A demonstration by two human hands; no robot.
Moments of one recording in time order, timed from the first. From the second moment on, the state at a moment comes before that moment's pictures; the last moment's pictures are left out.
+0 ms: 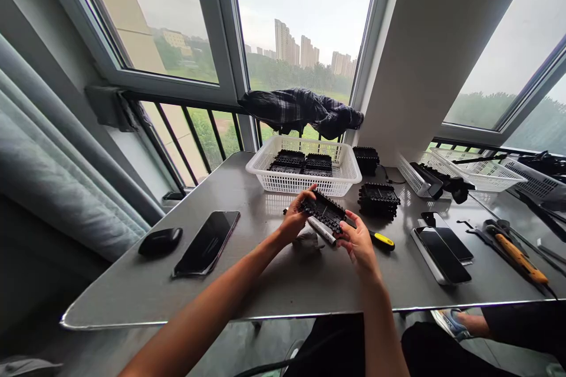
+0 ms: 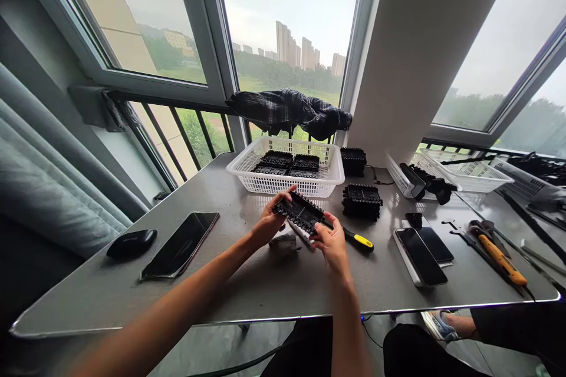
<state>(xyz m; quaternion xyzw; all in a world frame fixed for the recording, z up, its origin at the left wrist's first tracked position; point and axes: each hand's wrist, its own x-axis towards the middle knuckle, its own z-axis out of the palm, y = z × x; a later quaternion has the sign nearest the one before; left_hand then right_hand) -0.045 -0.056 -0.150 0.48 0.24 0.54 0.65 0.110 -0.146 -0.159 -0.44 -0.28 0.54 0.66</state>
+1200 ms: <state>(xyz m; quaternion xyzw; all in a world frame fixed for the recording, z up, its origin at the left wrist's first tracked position) -0.045 -0.047 -0.156 0.42 0.28 0.54 0.67 0.119 -0.150 -0.148 -0.53 -0.41 0.38 0.64</state>
